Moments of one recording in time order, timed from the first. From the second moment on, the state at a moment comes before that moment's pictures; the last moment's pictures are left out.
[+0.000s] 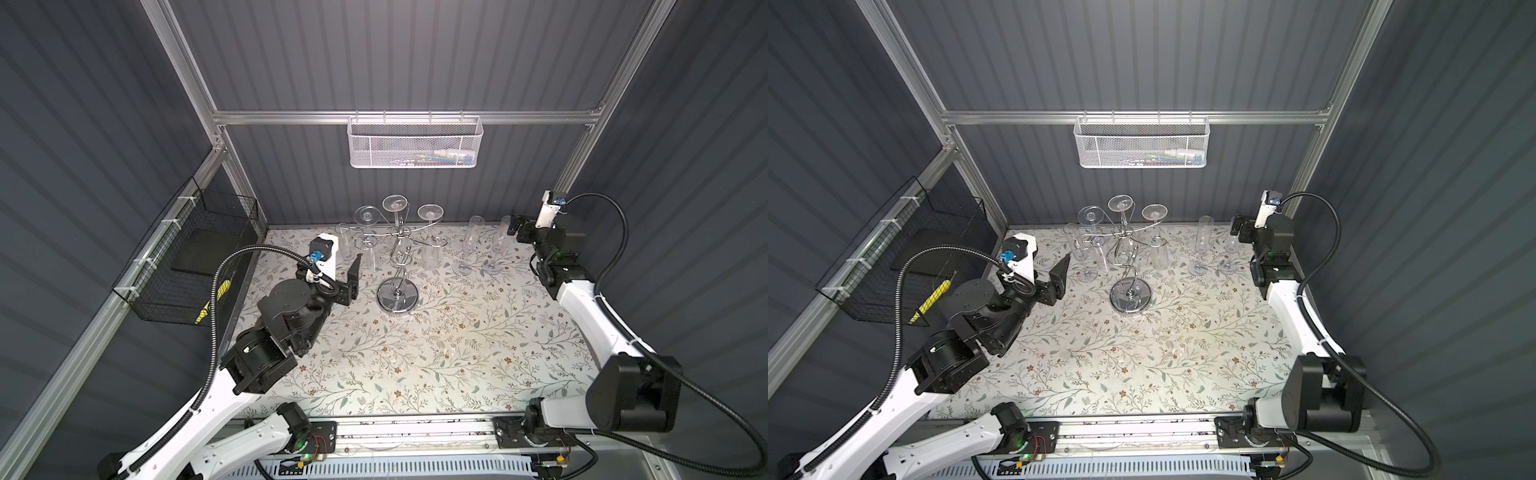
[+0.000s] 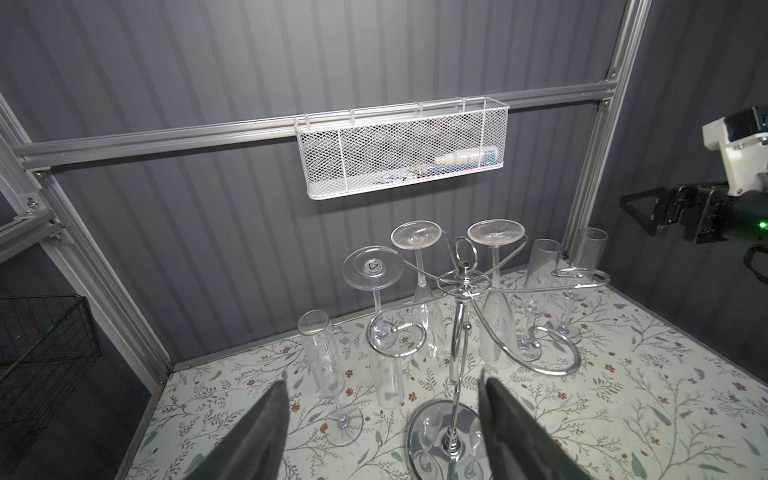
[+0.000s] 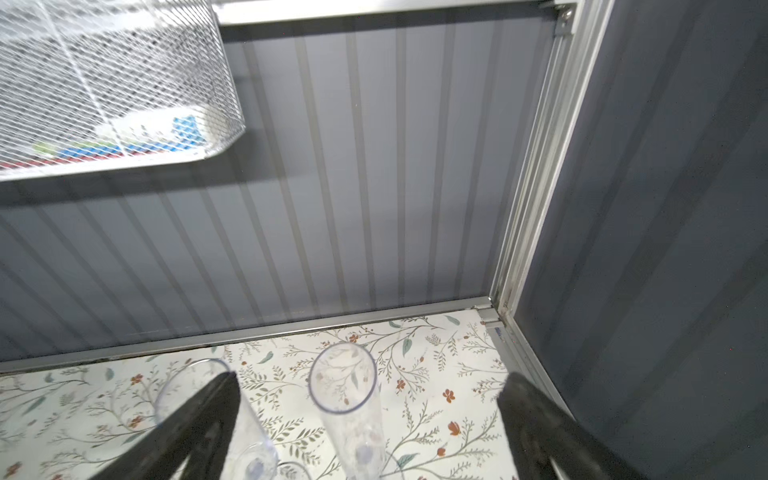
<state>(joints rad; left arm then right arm) -0.86 0.80 1.12 -0.34 -0.51 0.05 -0.01 1.33 1.12 0.10 0.05 0.08</state>
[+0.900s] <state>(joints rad) -0.86 0.69 1.04 -0.46 -0.30 -0.10 0.20 1.35 1.48 -0.50 -0.44 0.50</state>
